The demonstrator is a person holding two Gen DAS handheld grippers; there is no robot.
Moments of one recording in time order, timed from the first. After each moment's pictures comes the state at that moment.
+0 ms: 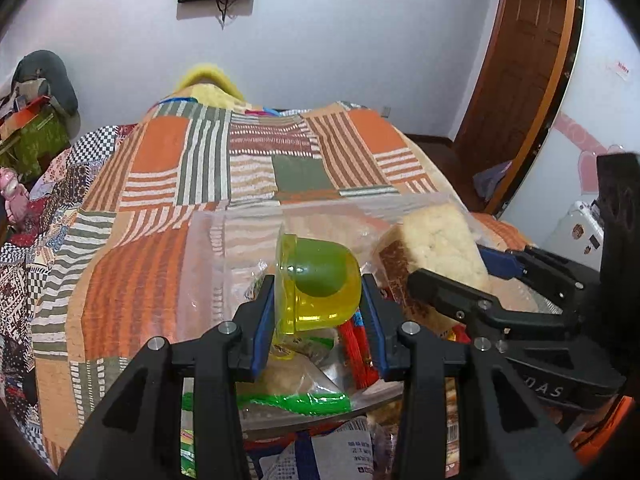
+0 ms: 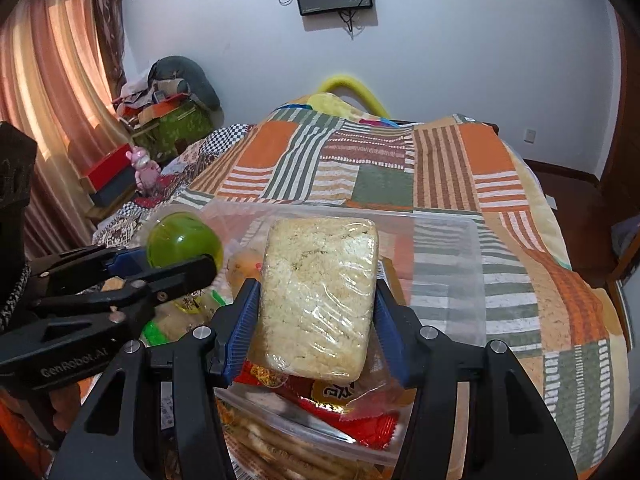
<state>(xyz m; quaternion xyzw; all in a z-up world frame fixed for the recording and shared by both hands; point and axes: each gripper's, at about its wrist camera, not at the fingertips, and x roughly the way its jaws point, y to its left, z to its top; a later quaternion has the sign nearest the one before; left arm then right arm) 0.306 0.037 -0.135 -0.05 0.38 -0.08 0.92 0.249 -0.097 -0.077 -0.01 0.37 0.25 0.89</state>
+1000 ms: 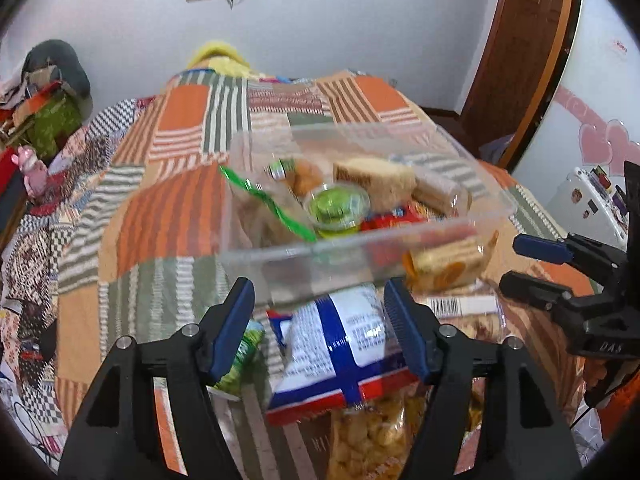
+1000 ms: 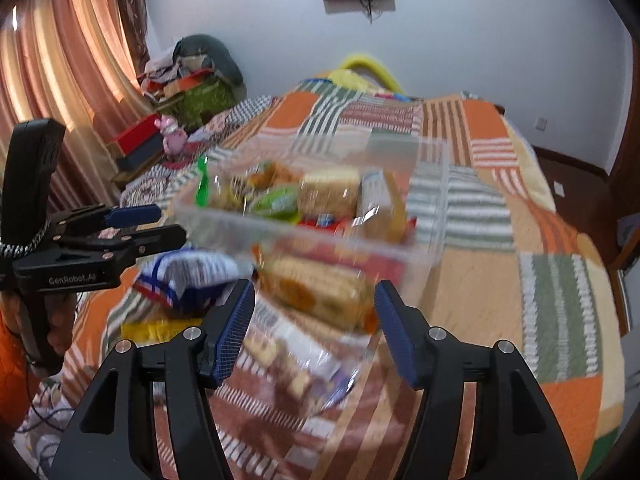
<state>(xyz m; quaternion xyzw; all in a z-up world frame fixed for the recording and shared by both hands) 0.215 0.049 -0.146 -0.03 0.43 -0.07 0.90 0.180 -0.135 -0.083 -0.02 0.41 0.29 0.87</state>
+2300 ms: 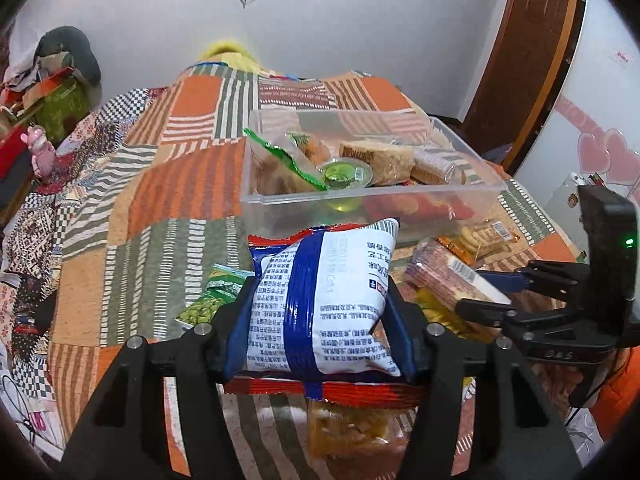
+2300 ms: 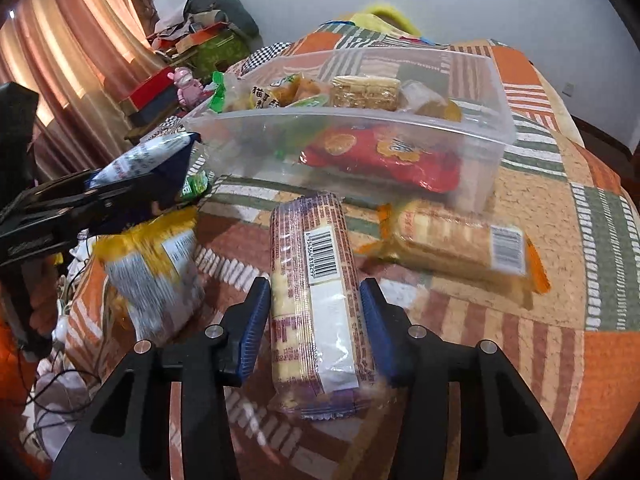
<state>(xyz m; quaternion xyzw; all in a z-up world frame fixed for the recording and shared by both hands) 0.171 0.062 -0.144 -0.05 0.41 -0.06 0.91 0.164 -0.118 -0.124 -0.03 0.48 0.32 0.82</state>
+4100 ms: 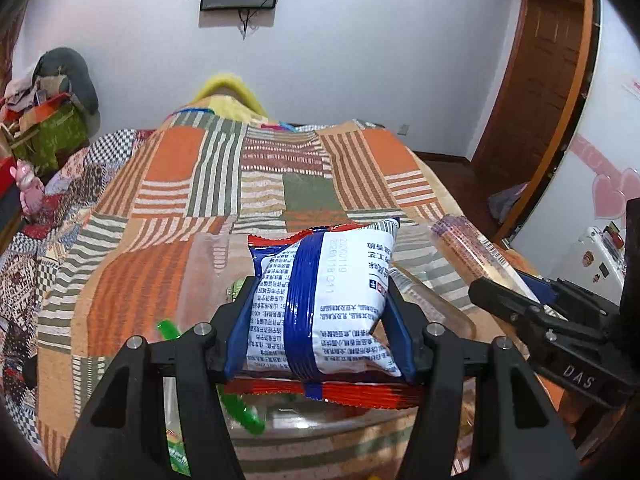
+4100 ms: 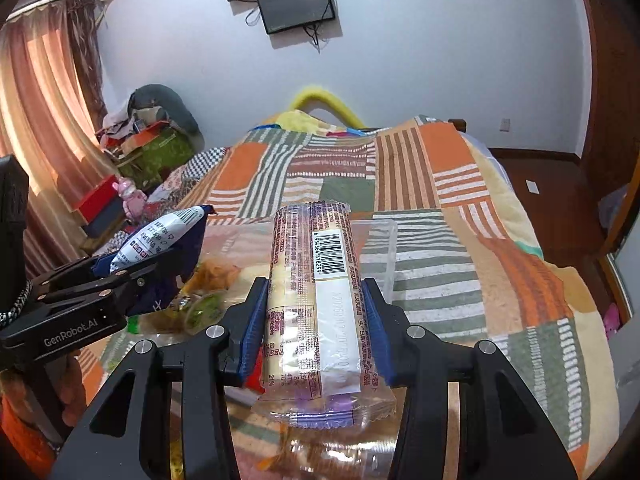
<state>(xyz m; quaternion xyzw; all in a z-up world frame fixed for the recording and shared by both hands) 0.313 0.024 -0.120 -0.07 0.37 -0.04 0.93 0.247 -0.141 -0.063 0.04 0.37 0.22 0.90</state>
